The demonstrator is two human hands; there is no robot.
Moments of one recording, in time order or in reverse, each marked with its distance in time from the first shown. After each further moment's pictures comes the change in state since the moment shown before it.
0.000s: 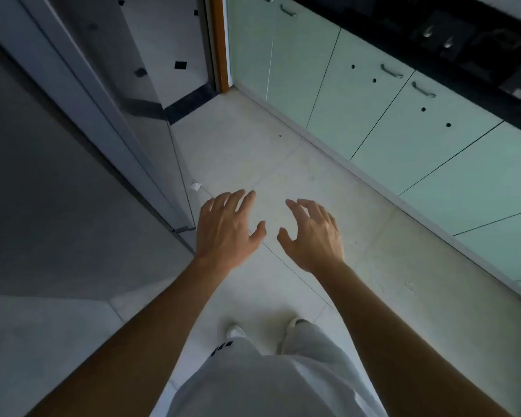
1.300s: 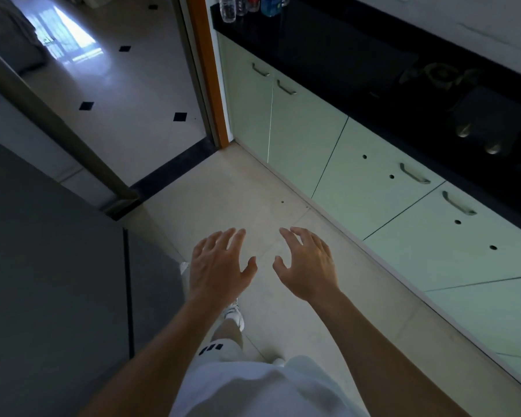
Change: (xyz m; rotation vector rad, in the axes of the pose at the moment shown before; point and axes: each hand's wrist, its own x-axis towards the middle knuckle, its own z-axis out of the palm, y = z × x) left_hand 0.445 -0.011 0.043 -0.034 -0.111 -0.151; right_hand 0.464 0.115 -0.018 0.060 -0.133 -0.034
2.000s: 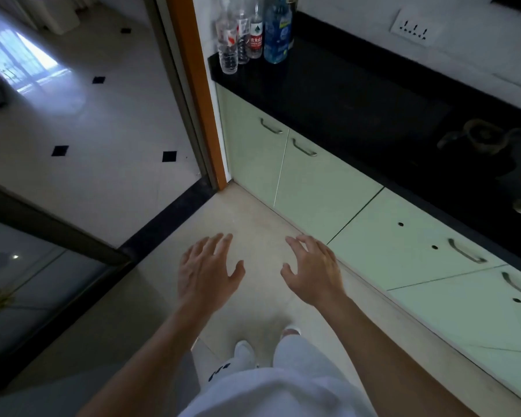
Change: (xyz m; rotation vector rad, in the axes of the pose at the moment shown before) left_hand 0.313 -0.156 -0.054 -0.003 -0.013 0.041; right_hand 0.314 -0.077 -0.009 -0.006 -0.018 0.121
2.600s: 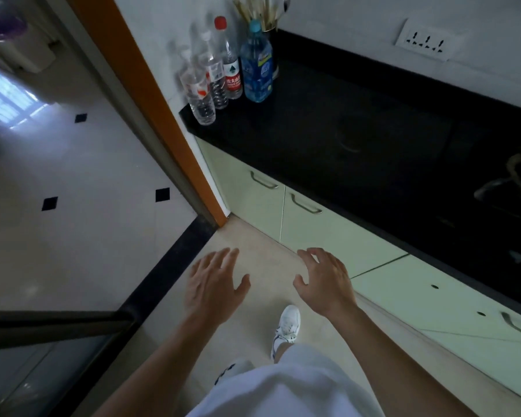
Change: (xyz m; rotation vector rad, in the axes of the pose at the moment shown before) left_hand 0.266 0.013 -0.007 0.071 -0.084 0.103; right_hand 0.242 0.052 -0.027 0.061 -0.070 0.120
